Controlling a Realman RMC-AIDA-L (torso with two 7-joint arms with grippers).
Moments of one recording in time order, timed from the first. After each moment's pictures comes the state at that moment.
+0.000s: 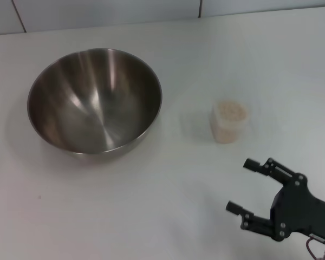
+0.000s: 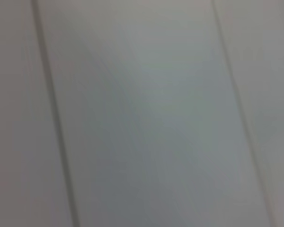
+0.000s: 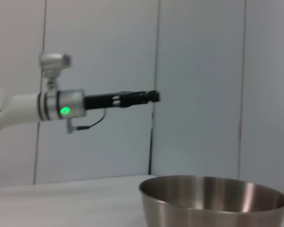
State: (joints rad) left arm -0.20 -2.07 0.81 0.72 1.13 1.39 -0.77; right arm 0.17 2.08 -0.39 -0.16 -2.00 -1.79 0.34
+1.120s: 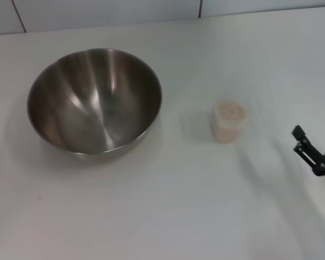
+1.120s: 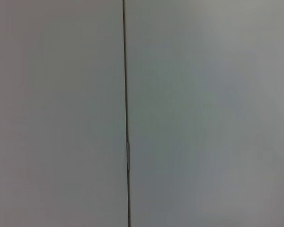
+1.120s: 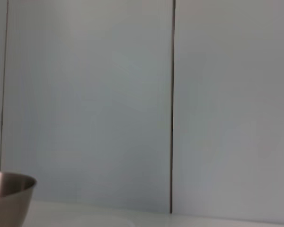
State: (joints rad) left arm -0.23 -2.07 0.78 0.20 0.97 1.43 -0.45; right arm 0.10 2.09 0.22 0.06 -2.00 -1.56 0.17
